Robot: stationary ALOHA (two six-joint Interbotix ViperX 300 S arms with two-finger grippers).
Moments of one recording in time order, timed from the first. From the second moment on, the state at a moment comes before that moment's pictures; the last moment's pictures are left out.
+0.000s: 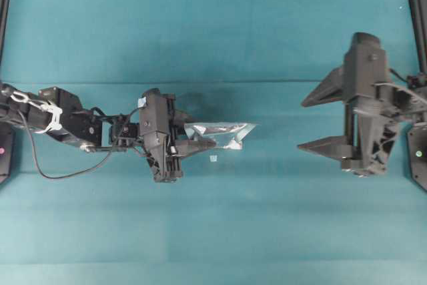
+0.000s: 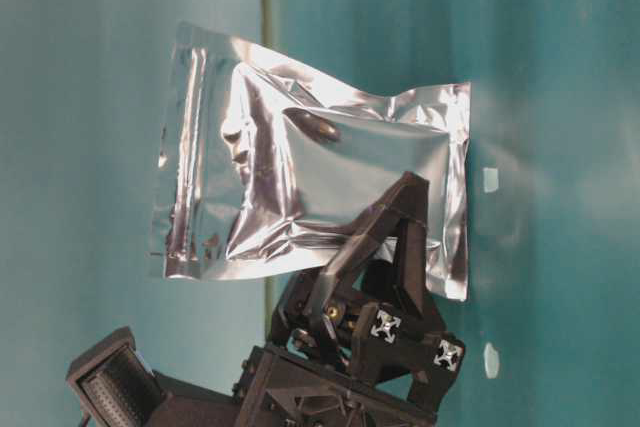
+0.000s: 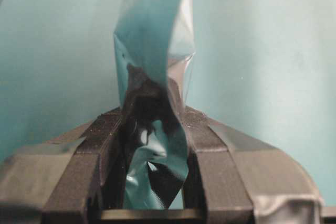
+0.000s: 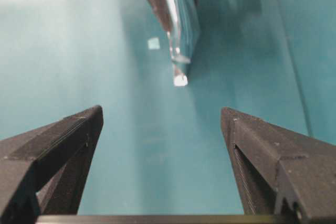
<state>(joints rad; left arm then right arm) 0.04 0.32 0.81 0.02 -0.76 -0.07 0.04 -0.60 0.76 -0.11 0.59 0.25</state>
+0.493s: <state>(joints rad) 0.04 0.32 0.81 0.02 -0.76 -0.07 0.04 -0.67 0.81 -0.11 0.59 0.29</state>
